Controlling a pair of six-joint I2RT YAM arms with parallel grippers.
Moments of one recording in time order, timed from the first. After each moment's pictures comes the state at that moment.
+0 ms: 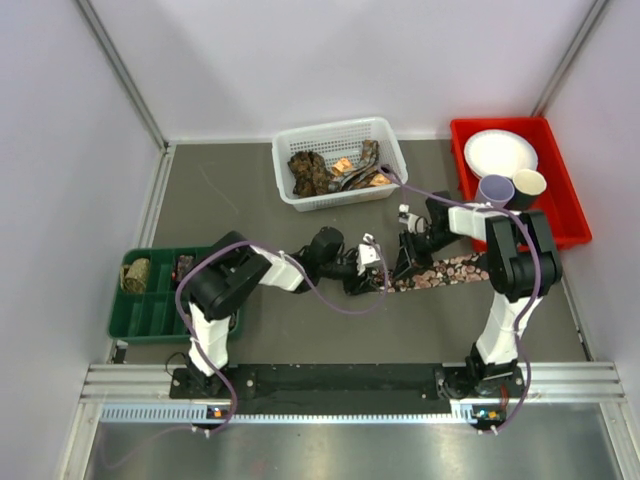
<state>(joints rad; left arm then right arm) -0.78 1.96 0.84 0.63 0.67 0.29 0.19 1.89 1.08 -0.68 -0.74 -0.01</state>
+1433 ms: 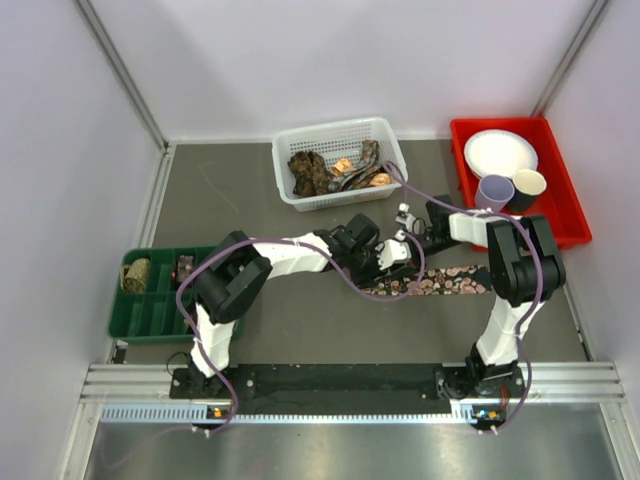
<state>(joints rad) -0.88 1.99 1.27 -0.22 0.36 0.42 0.20 1.84 1.00 -0.55 -0.98 0.12</state>
